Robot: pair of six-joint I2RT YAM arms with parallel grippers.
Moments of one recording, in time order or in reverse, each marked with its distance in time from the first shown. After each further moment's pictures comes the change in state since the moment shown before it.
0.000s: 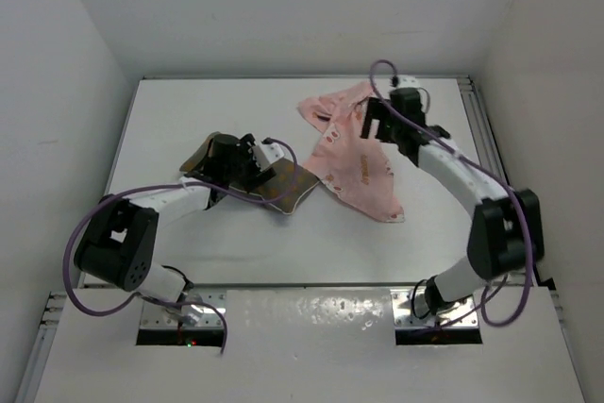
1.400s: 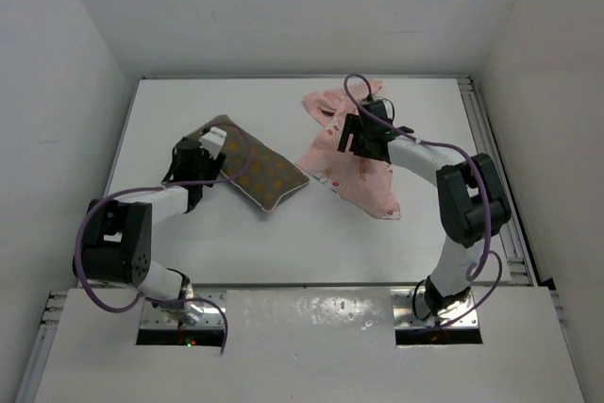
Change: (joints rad) left arm 0.241 -0.008 -0.135 0.145 -0.369 -0.241; right arm 0.137 0.305 0.082 0.044 -0.080 0.209
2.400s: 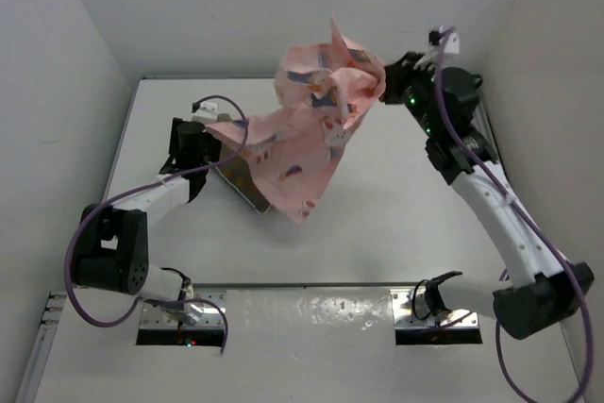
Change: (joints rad) left arm -0.004 -0.044 0.145 -0.021 -0.199 -0.226; right arm 0.017 -0.586 0.204 0.164 -0.156 -0.152
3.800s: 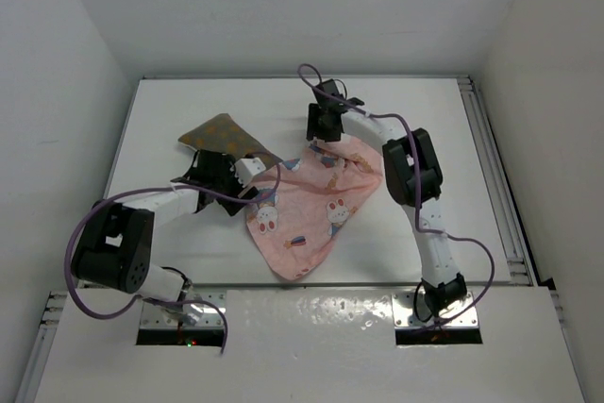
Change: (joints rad) left arm -0.109 0.014 -0.092 -0.383 0.620 0.434; right arm 0.046 1.161 0.550 -0.504 0.125 0.074
